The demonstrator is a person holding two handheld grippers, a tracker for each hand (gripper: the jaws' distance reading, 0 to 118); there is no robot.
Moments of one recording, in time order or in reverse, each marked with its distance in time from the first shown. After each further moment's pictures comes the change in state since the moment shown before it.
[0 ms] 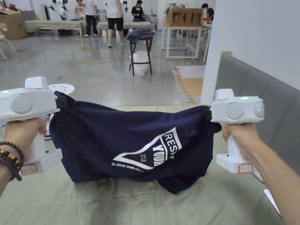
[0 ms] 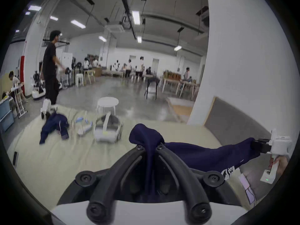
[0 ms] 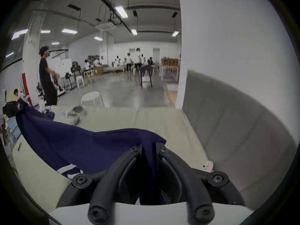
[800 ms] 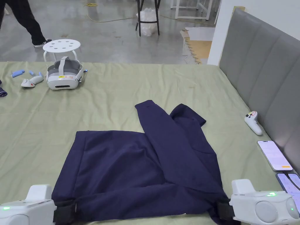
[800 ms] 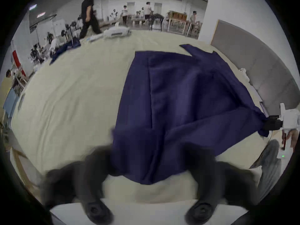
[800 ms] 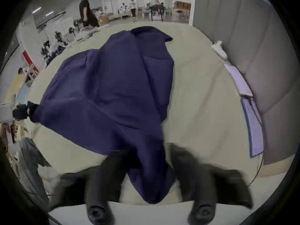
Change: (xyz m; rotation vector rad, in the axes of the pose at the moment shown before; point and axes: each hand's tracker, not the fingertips) left arm -0.054 -0.316 0.156 -0.575 0.075 -0.024; right arm -0.010 -0.308 0.151 -0.514 0.097 0.016
